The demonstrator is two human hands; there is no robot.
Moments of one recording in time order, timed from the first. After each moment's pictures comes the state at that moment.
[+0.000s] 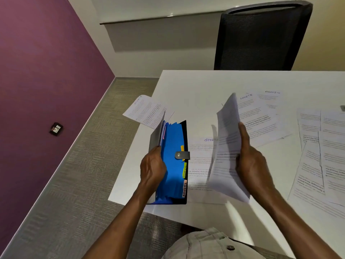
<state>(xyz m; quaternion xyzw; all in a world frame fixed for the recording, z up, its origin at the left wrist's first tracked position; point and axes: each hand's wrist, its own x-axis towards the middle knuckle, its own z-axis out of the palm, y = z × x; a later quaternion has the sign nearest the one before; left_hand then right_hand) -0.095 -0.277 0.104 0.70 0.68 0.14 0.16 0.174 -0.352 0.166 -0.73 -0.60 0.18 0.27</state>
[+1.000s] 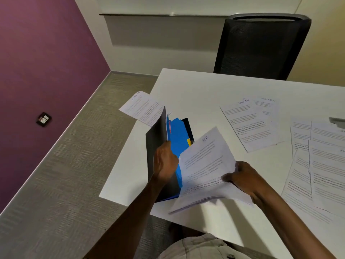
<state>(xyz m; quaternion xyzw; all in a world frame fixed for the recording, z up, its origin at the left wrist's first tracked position) -0.053 -0.261 0.097 0.63 0.69 0.17 0.31 0.171 -0.349 0.158 -0.76 -0.40 0.48 0.16</state>
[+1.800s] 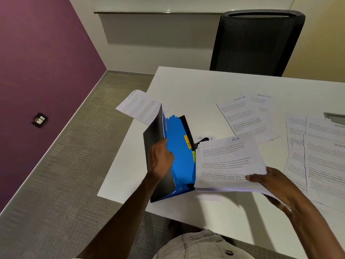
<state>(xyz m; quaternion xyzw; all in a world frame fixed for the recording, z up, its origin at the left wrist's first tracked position) -0.062 -0.263 0.098 0.63 0.68 0.19 0.32 0.239 -0.392 0.144 -0.72 -0.27 0.55 0.33</state>
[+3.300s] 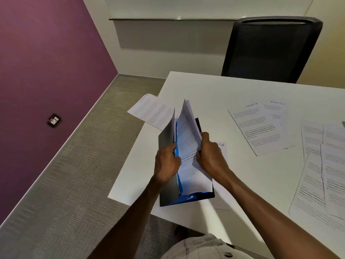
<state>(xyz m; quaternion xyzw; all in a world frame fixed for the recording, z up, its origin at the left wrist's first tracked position) -0.079 -0.269 0.126 0.64 0.67 0.16 0.33 0.076 -0.276 0.134 -0.69 -0.63 0.29 0.22</state>
